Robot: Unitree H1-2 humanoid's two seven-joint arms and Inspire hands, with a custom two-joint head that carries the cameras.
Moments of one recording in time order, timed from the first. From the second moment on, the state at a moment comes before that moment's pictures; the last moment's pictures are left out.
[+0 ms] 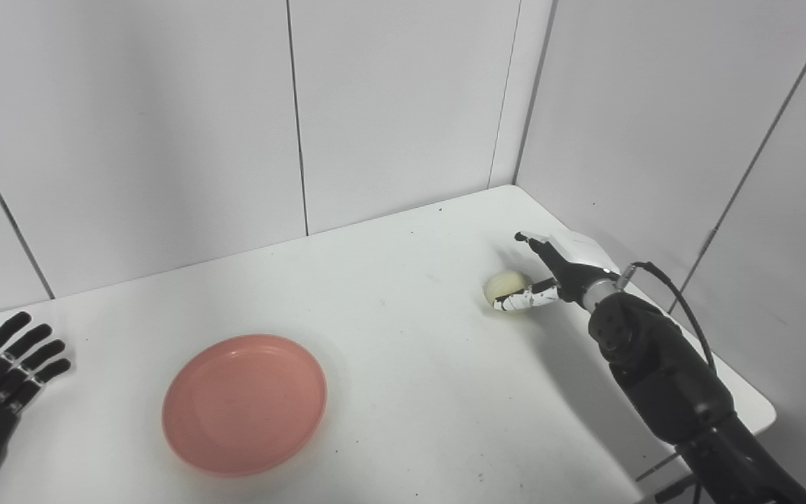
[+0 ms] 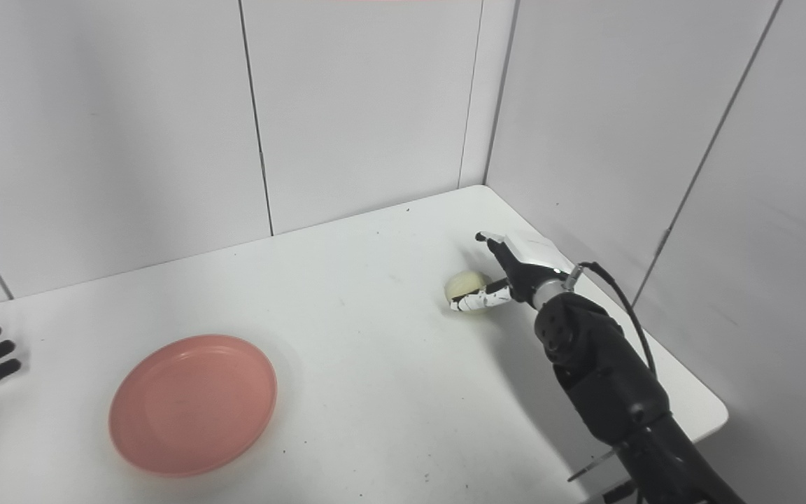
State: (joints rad) left arm -0.70 0.27 0.17 1.09 -0.48 -0.17 -0.68; right arm -0.28 -0.69 -0.07 0.05 -0.65 0.42 0.29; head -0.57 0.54
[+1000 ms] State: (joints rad) left arm -0.63 0.27 0.15 0.96 -0.47 -0.13 -0.66; right arm -0.34 -0.68 0.01 0.13 -0.65 0.42 0.29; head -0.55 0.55
